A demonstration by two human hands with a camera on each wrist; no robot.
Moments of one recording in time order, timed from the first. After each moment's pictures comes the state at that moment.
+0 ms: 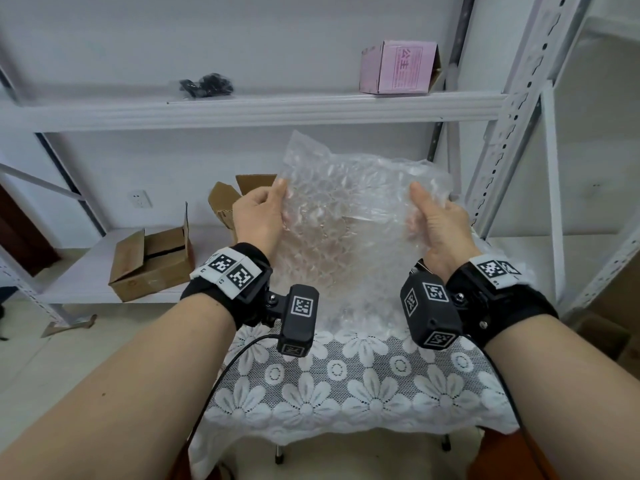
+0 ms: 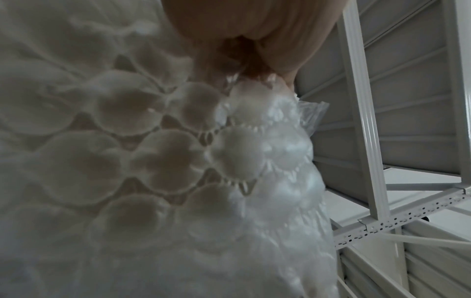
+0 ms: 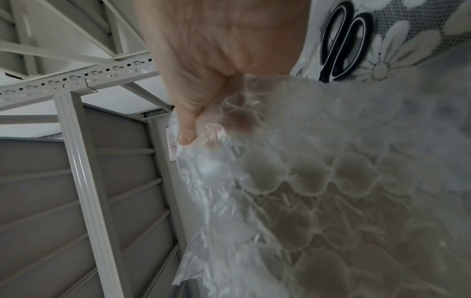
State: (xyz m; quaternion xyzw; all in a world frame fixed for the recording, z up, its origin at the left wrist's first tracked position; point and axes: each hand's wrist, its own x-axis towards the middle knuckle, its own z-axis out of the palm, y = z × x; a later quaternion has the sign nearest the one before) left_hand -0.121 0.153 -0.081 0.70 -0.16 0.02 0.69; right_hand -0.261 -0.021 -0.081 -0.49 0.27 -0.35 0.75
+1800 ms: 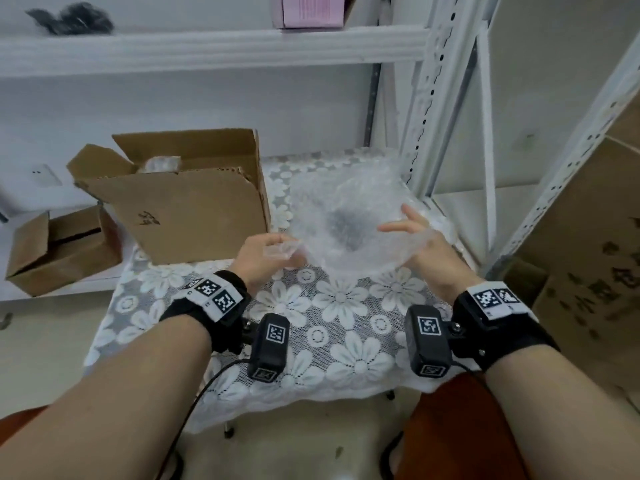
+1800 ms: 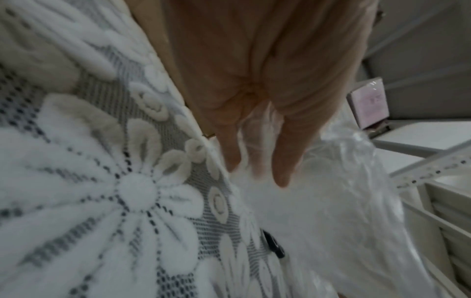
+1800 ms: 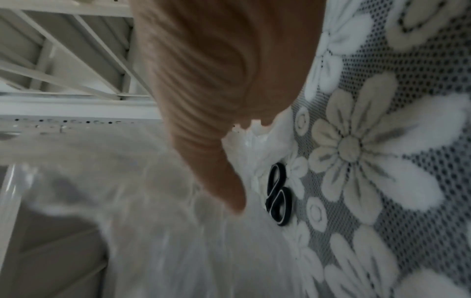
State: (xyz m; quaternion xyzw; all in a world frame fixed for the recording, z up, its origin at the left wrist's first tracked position) left_hand -0.188 0.079 -0.179 0.77 -0.25 -0.30 0.50; right_hand -0.367 -0.115 -0.179 -0.77 0.25 -0.18 0.56
